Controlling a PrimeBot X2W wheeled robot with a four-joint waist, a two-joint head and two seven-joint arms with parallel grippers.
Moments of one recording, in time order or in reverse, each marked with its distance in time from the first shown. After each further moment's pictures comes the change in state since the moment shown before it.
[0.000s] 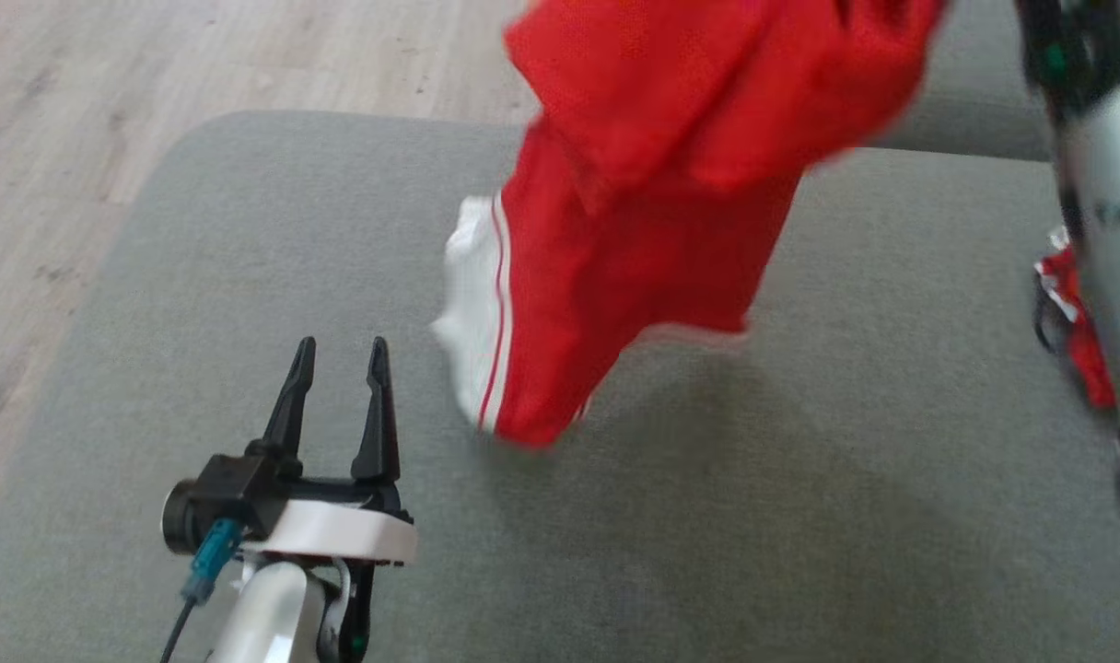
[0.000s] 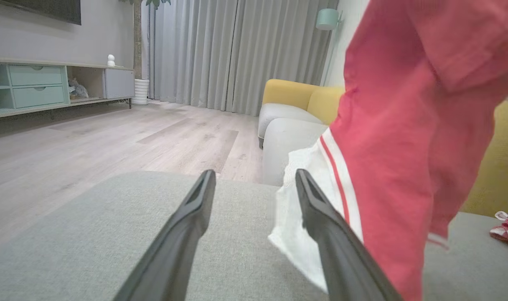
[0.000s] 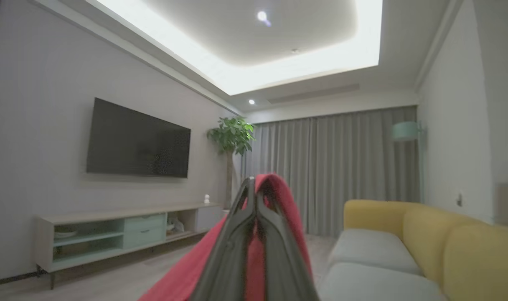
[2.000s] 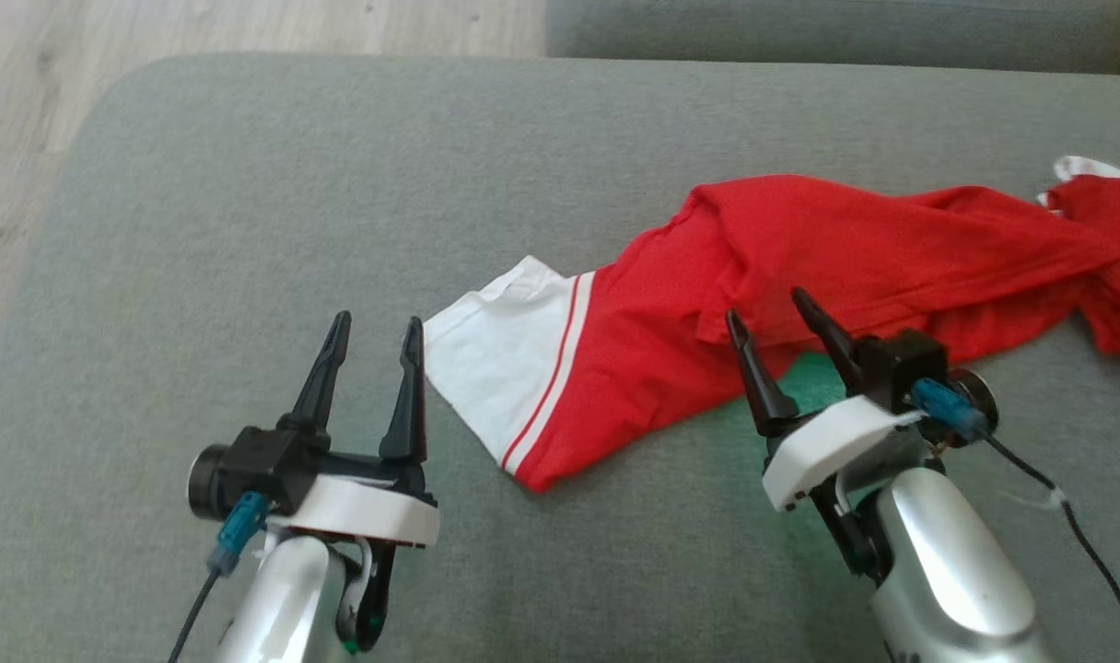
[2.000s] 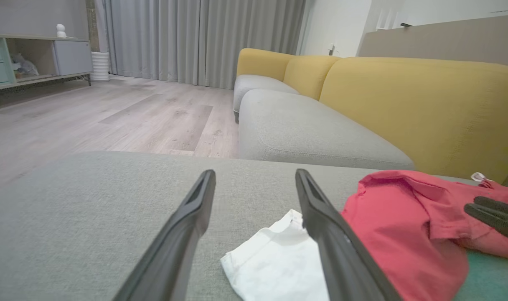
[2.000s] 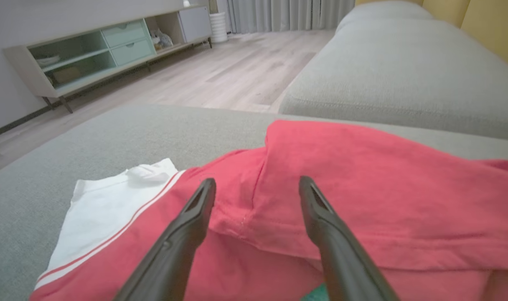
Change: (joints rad) left arm -0.056 -0.008 -0.041 0.028 0.018 -0.028 0.000; right arm 0.856 0.183 -0.090 -0.254 -0.318 0.000 0.116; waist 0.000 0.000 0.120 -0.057
